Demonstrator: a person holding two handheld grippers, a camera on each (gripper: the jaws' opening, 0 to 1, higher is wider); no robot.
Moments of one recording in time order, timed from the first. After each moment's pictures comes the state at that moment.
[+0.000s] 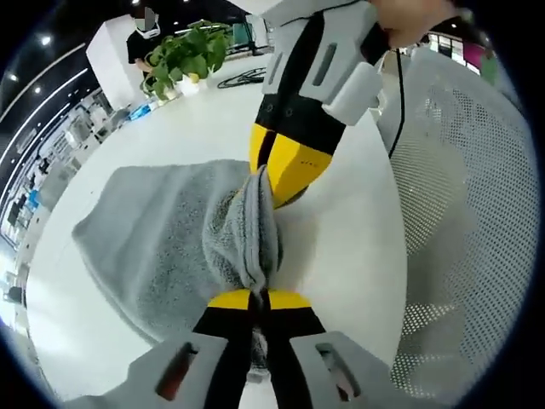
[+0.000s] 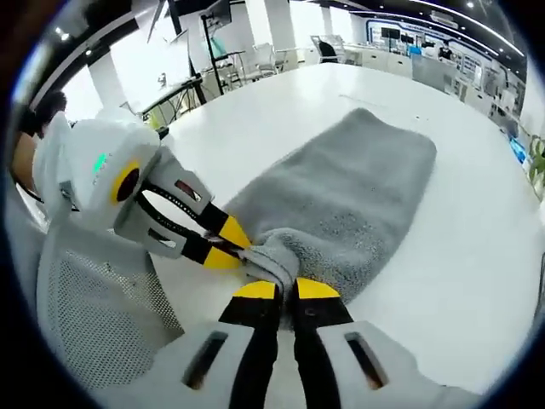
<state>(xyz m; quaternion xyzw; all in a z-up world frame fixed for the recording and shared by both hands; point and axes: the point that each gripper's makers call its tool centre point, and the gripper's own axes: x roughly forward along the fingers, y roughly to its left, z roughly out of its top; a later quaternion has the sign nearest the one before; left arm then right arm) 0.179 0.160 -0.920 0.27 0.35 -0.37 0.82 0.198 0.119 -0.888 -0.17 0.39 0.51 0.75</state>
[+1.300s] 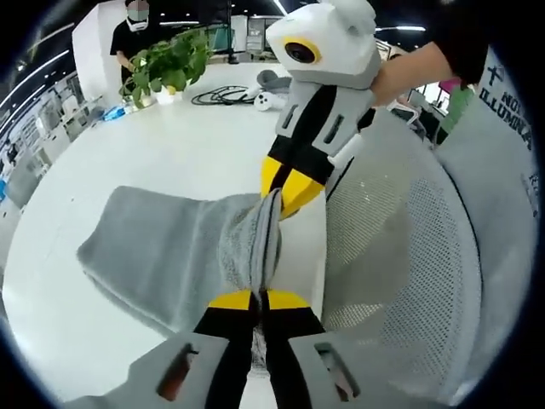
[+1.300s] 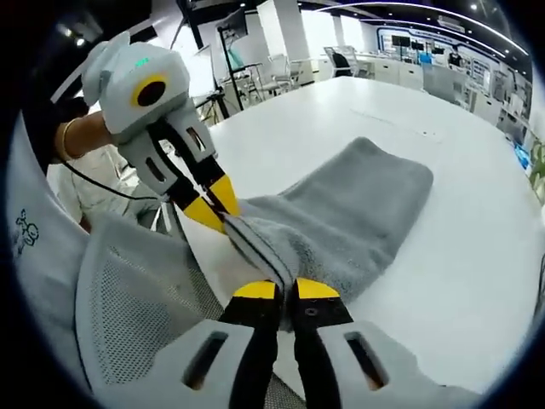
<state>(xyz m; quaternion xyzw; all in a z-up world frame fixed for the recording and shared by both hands) 0.133 0.154 -0.830 0.22 0.39 -0.47 0.76 0.154 0.098 -0.834 -0.14 0.38 0.55 0.73</state>
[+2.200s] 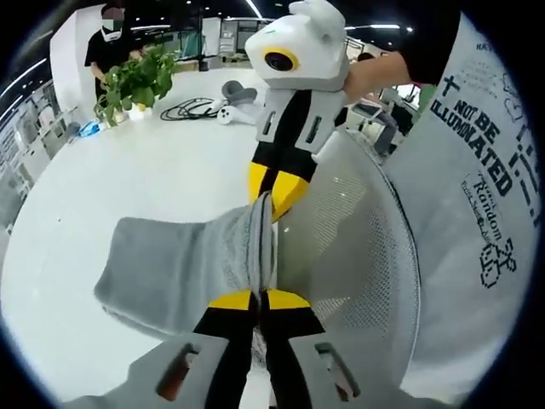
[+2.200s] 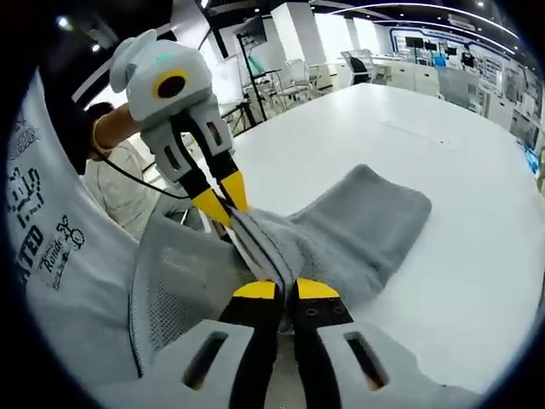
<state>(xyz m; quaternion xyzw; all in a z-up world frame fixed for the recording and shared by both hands) 0.098 0.147 -0.785 0.23 0.38 -0.52 0.73 0.115 0.094 -0.792 -0.12 0.38 0.59 0.71</state>
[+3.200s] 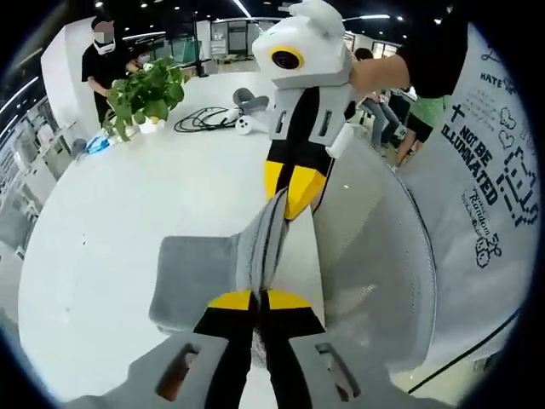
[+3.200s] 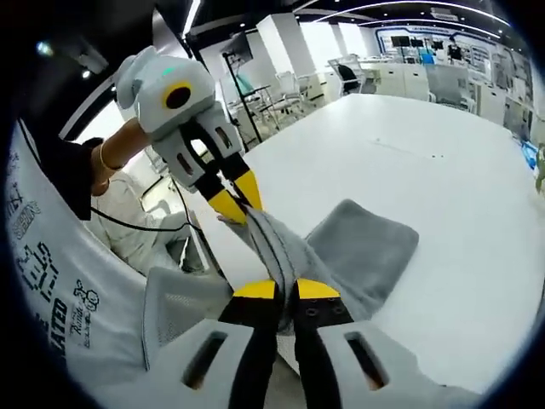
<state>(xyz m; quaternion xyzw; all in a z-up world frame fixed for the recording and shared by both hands) 0.173 0.179 -0.746 0.26 0.36 -0.53 0.72 0.173 0.121 -0.750 -0.07 0.38 0.58 0.72</state>
